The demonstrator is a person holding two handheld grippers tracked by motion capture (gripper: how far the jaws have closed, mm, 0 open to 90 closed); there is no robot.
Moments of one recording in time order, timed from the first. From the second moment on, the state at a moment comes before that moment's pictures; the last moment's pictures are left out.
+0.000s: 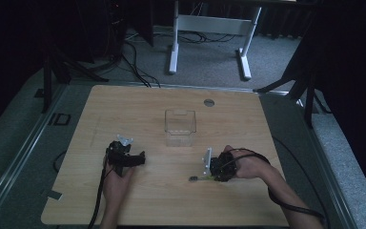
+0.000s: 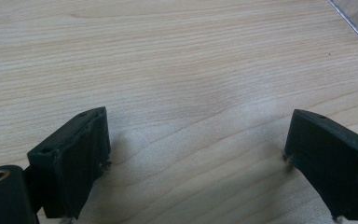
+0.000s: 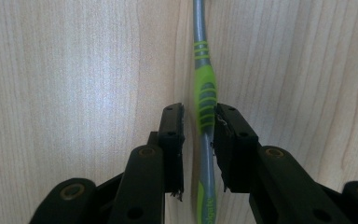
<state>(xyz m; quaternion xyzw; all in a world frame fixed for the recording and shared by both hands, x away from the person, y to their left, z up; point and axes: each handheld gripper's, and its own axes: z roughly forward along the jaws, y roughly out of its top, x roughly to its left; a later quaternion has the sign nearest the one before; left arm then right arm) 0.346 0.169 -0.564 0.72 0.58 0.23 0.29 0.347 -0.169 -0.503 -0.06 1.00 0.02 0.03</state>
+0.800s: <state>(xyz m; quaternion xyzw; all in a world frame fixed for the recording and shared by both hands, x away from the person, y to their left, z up) 0.346 0.169 -0.564 0.72 0.58 0.23 0.29 0.353 -0.164 -0.511 -0.06 1.00 0.01 0.01</state>
